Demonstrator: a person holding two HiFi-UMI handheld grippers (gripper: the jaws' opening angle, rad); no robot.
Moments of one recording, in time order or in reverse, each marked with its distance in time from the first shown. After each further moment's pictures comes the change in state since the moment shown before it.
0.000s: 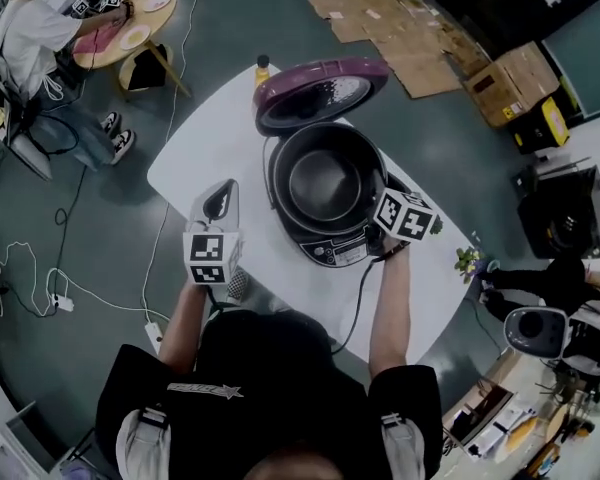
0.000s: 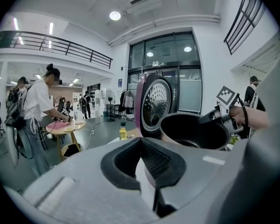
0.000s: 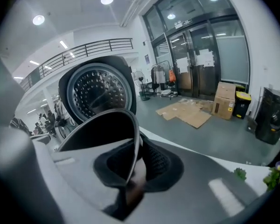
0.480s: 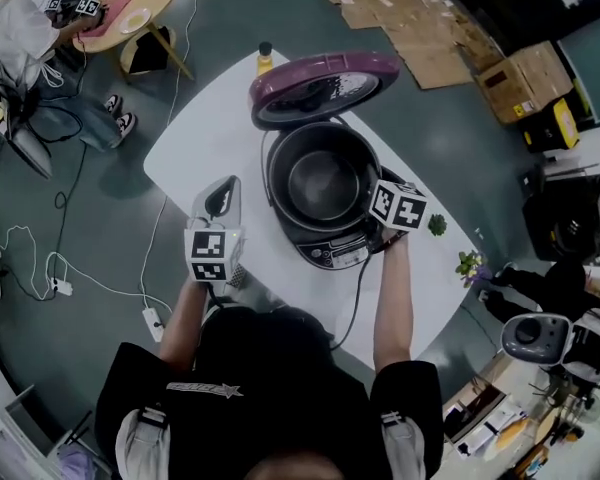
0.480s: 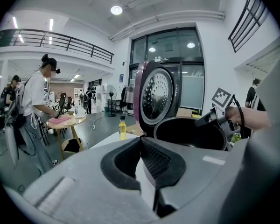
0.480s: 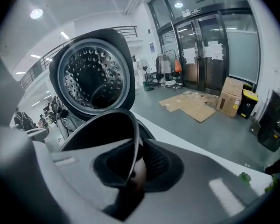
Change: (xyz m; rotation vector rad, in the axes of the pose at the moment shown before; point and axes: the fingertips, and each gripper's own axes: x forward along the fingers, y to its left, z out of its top) left arm 0.023 -0.002 -0.024 -0.005 0.058 0.009; right arm 0.048 -0.001 -0.019 -0.050 0.132 0.034
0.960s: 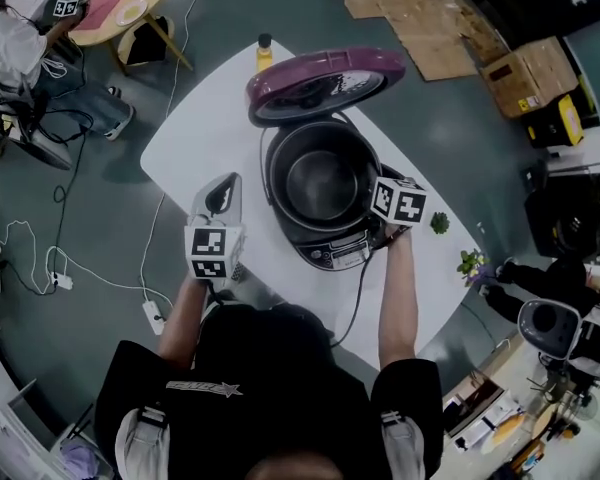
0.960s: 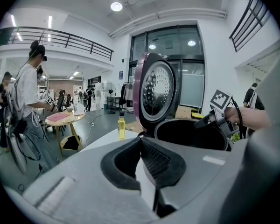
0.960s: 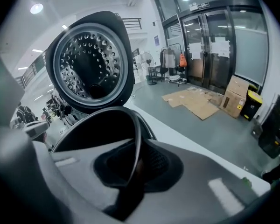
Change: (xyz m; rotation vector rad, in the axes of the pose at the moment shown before) left arm 0.014 0.000 -0.012 -0.004 0.036 -0.011; right arm 0.024 -0.006 -0.017 -0.042 0.082 0.034
